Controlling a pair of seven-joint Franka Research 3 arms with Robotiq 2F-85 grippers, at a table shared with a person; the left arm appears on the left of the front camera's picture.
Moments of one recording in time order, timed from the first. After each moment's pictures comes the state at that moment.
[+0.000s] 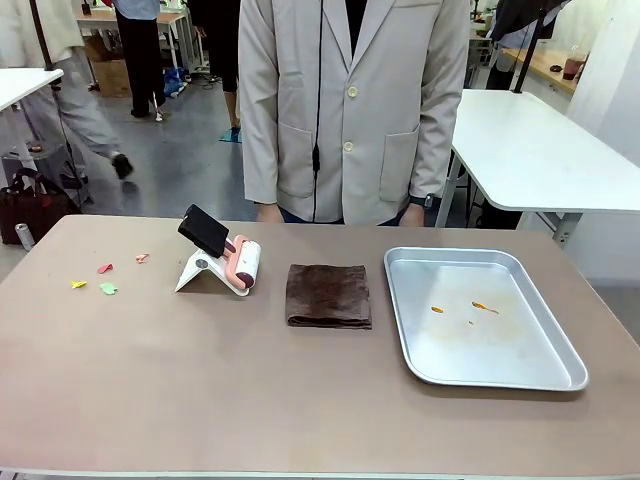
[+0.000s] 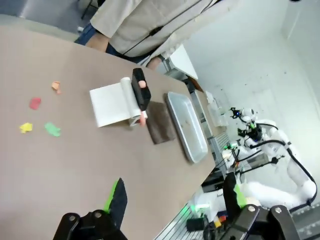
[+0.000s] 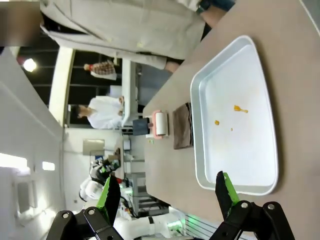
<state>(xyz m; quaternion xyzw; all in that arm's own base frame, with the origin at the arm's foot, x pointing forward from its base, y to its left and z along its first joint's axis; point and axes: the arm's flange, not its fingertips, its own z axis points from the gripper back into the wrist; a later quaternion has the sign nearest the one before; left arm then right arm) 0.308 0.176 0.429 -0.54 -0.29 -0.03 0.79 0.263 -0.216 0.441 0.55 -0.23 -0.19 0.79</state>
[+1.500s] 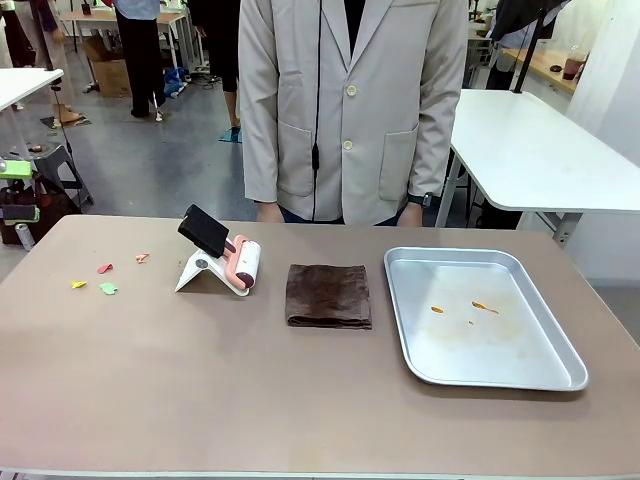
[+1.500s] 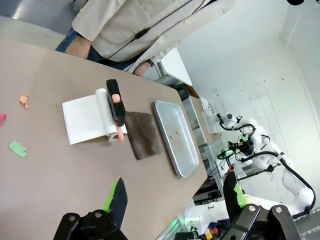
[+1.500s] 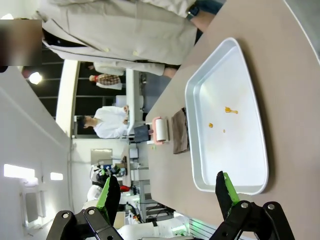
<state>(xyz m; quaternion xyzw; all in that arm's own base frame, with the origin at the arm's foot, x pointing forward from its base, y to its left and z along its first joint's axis) 0.333 0.114 0.451 -0.54 -0.29 -0.02 0.79 0.256 -0.230 0.420 0.55 -0.23 -0.21 0.78</state>
